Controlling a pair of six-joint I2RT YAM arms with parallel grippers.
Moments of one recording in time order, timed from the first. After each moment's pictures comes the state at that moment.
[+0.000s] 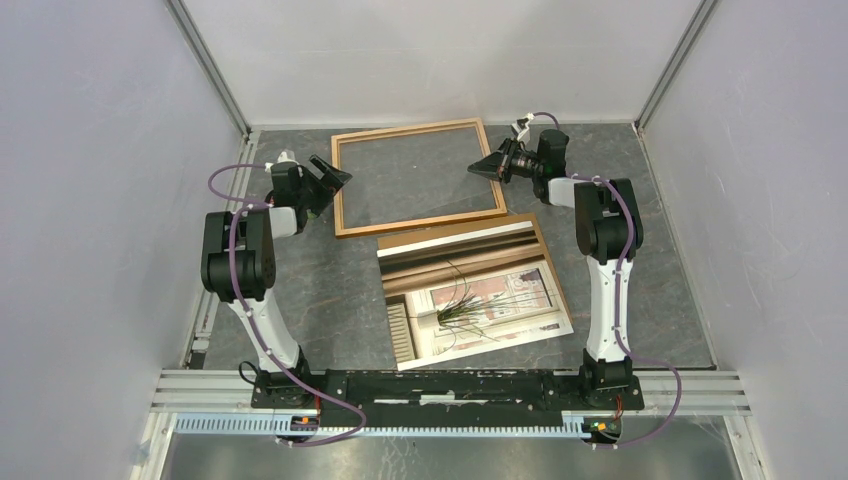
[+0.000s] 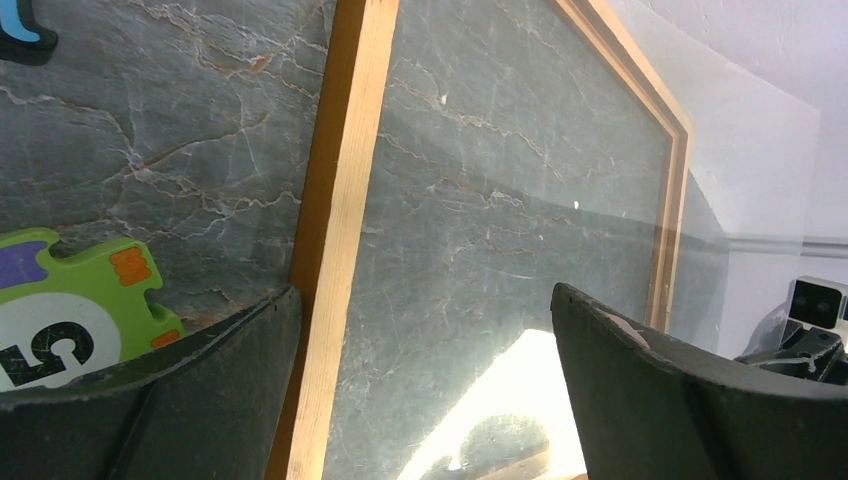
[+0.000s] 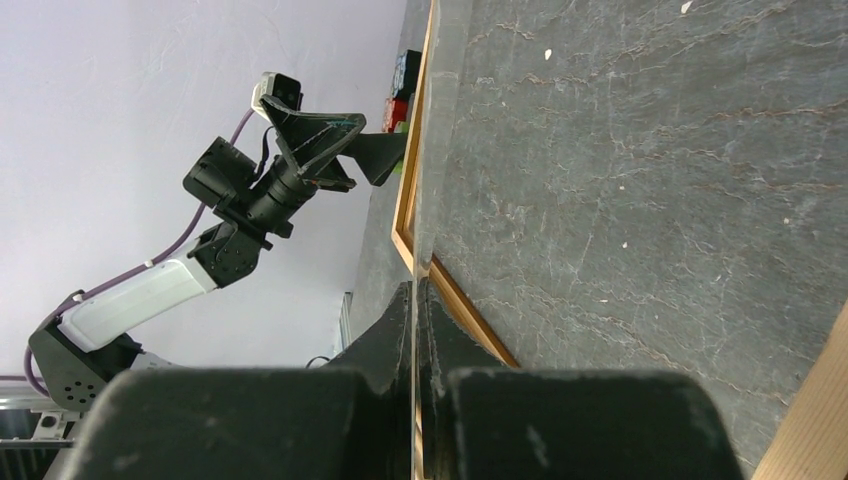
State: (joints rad) left arm 0.07 1.92 1.01 0.40 0.29 -0.80; right arm 0.12 2.36 1.52 0.60 -1.01 1.02
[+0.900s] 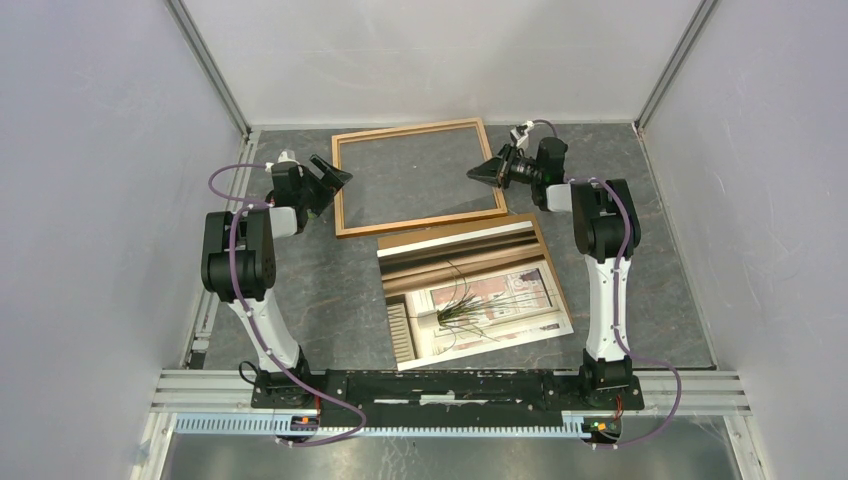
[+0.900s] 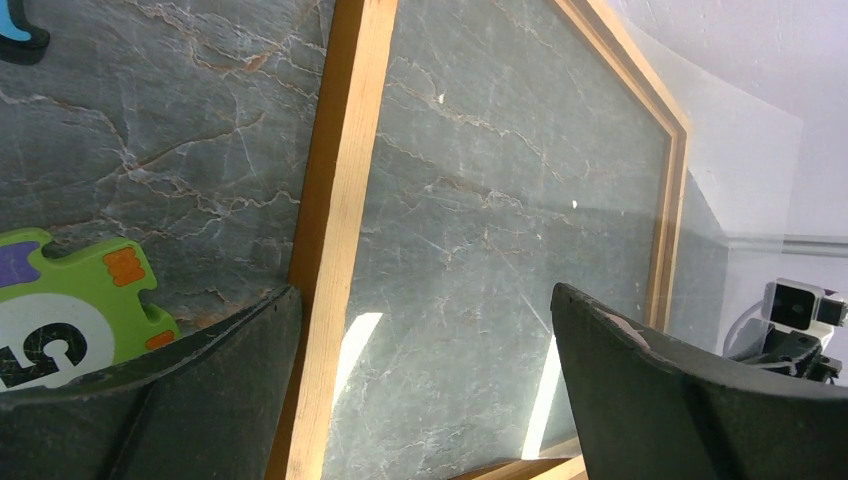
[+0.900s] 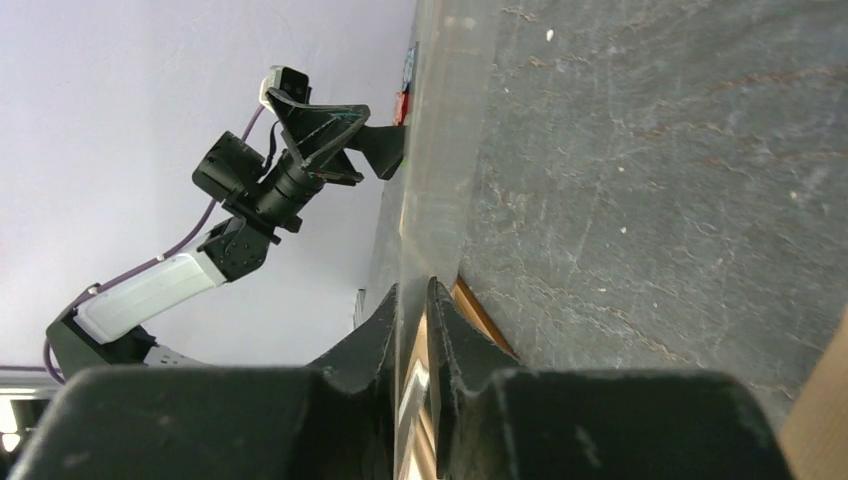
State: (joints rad) left arm 0.06 1.92 1.01 0.41 0.30 -0.80; right arm 0.13 2.39 1.47 0.76 -1.03 1.12
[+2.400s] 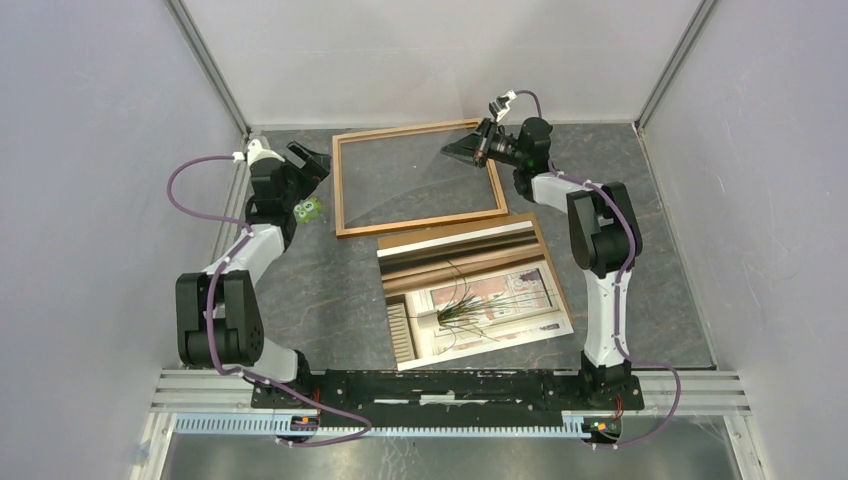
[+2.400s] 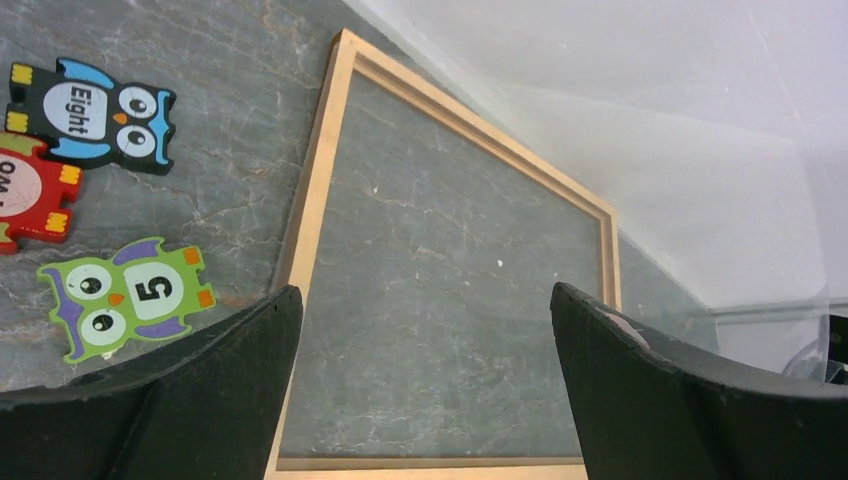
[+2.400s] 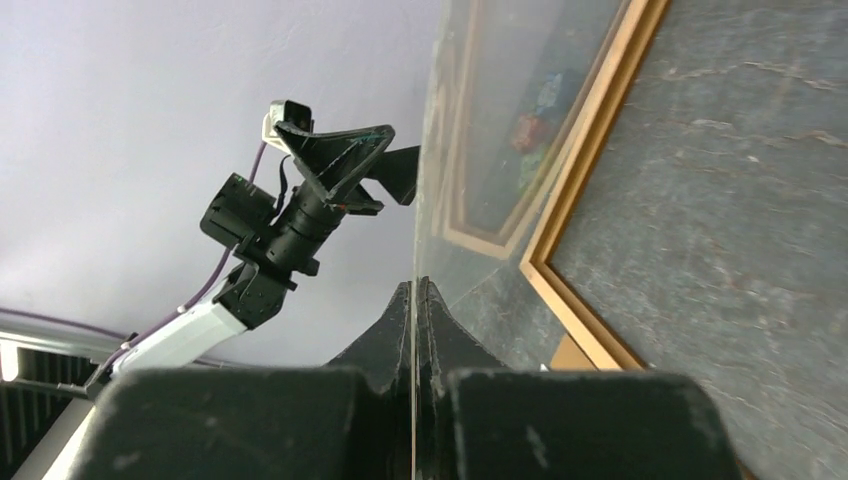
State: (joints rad) left arm 0.04 1.47 0.87 0.33 0.05 -0.73; right arm 0.26 2.20 1.49 0.81 -0.94 1.24
